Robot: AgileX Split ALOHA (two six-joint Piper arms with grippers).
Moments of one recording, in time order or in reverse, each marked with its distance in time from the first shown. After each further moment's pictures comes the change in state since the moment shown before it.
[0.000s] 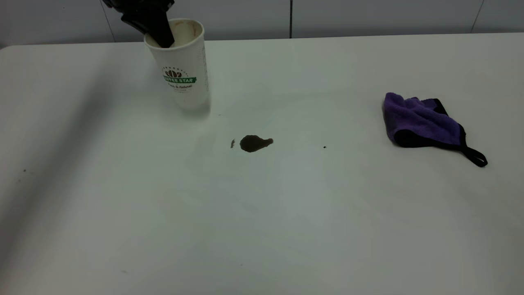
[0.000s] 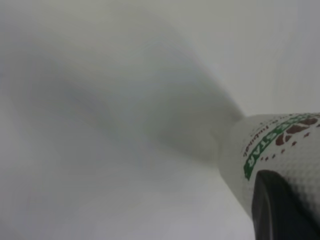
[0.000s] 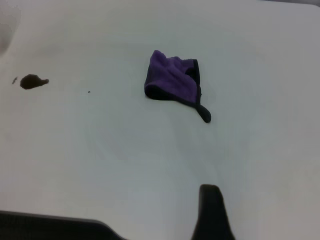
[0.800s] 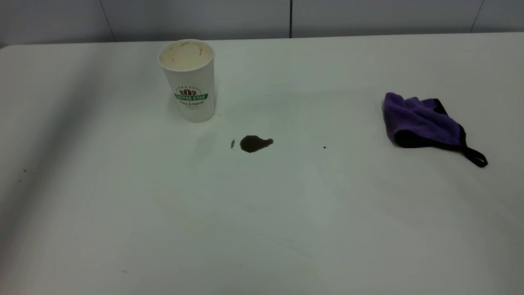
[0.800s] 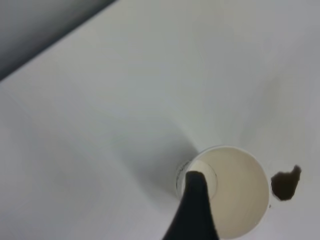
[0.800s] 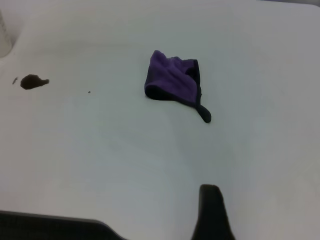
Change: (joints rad) left arm 0.003 -0.244 -0.130 -0.006 0.122 -0.129; right arm 0.000 0.000 0.000 0.000 0.001 0.000
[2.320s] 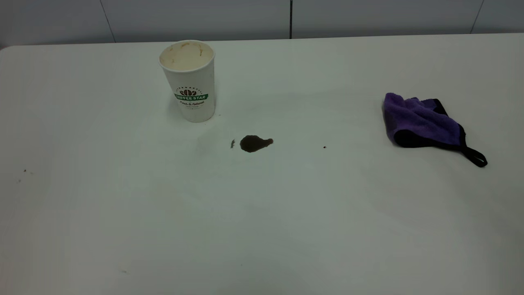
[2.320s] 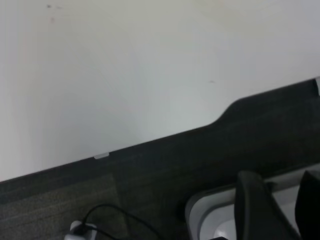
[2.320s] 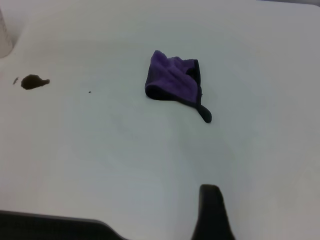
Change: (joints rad) left arm 0.068 -1.913 1.892 0.243 -0.047 -0.291; right arm 0.000 0.000 0.000 0.002 0.000 0.000
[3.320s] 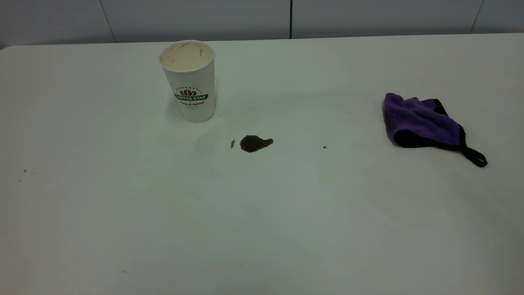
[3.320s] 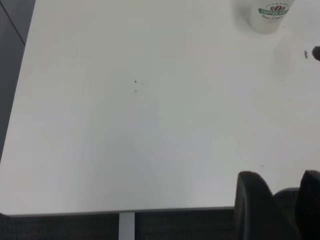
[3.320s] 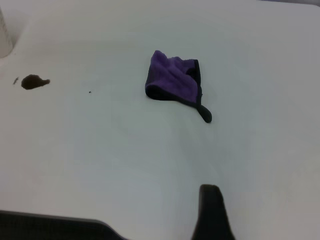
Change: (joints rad) left arm 0.047 -0.511 0.115 0.131 -0.008 -0.166; right arm 0.000 0.000 0.000 0.000 0.000 0.000
